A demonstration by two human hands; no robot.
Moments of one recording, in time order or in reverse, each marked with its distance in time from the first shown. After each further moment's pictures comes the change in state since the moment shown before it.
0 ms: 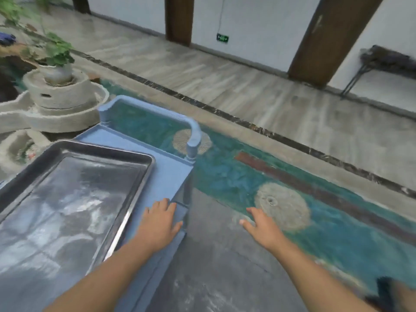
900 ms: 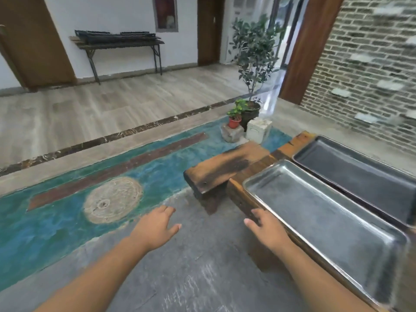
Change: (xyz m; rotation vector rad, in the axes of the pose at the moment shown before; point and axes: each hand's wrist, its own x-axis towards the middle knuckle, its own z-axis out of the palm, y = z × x) left_hand -0.190 0.534 0.096 0.134 -0.277 1.176; right_hand -0.585 0.348 0.020 0.483 0.691 0.984
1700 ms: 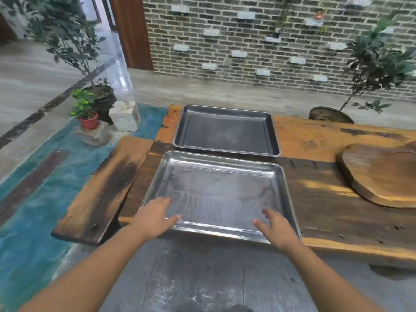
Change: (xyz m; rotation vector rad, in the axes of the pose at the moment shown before) left_hand 0.307 0.258 0.046 0.071 -0.277 0.675; right_hand -0.023 0.208 -0.104 0.162 0.352 0.763
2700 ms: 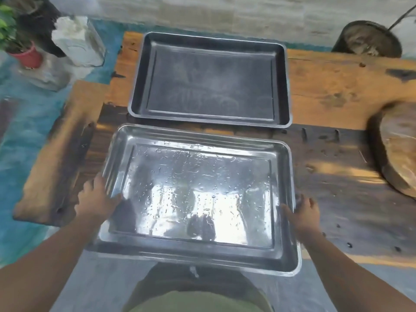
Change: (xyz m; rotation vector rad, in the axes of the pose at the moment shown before) left_hand 0.192 -0.064 0.057 -0.088 -0.061 -0.681; right_hand 0.187 0.155 -0.017 0.024 0.101 0.490
